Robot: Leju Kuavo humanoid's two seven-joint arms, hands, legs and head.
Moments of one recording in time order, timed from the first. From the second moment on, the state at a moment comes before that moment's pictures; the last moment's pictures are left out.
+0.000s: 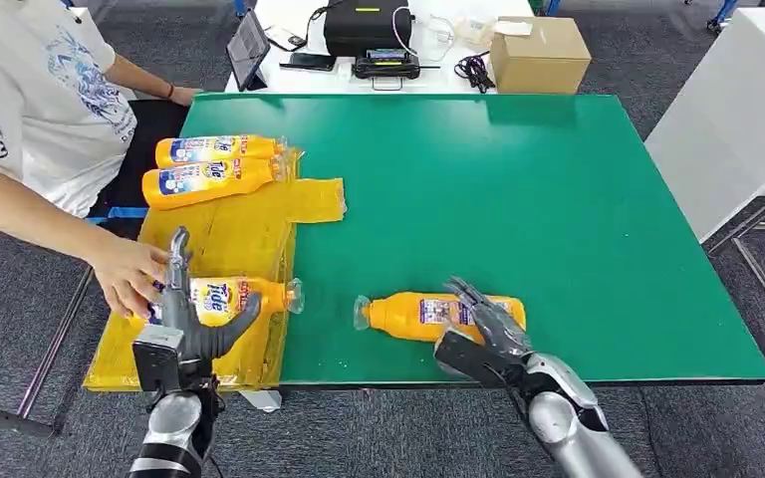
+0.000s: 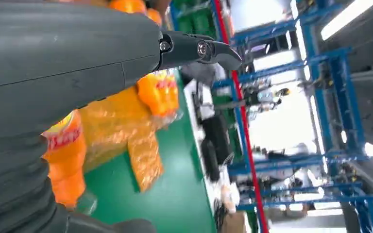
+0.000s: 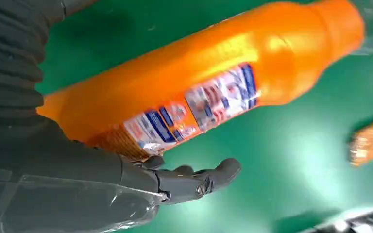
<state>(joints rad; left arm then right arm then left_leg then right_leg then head) -0.13 -0.25 0.00 -1.21 -0.23 0.33 -0.68 -0.14 -0.20 0.40 -1.35 0.55 0.12 -0.21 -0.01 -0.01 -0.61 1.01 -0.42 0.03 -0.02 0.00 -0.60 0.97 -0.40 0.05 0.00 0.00</state>
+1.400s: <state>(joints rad) -0.19 -0.28 -0.04 -1.02 -0.20 0.29 -0.68 -0.33 -0.37 0.63 -1.21 0.62 0.23 -0.05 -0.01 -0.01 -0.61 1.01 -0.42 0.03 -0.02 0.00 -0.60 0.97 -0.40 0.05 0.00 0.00</state>
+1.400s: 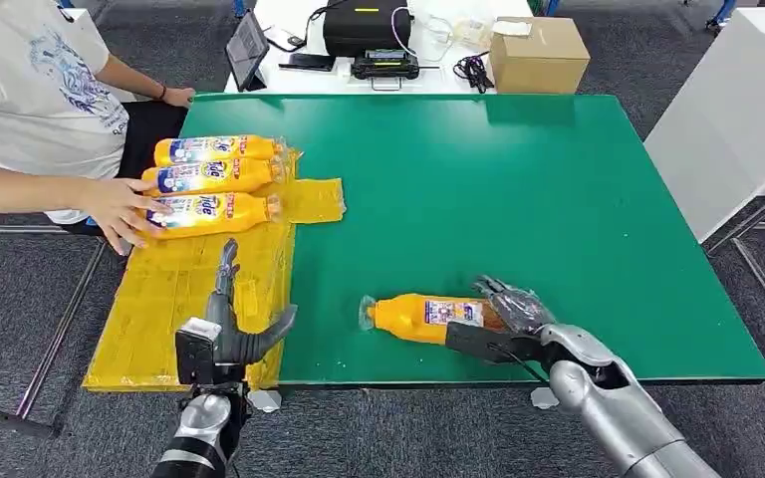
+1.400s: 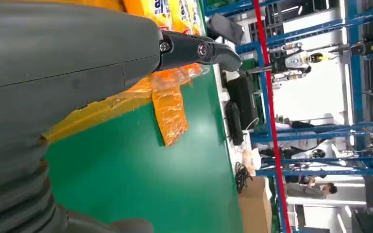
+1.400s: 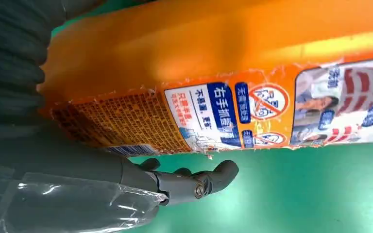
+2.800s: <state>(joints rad) -0.09 -0.27 -0.04 -1.19 0.03 0.03 -0.46 0.11 0.10 0.12 -1.69 0.60 -0.58 -0.44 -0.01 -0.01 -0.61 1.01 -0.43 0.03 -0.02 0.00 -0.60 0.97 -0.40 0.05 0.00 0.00</state>
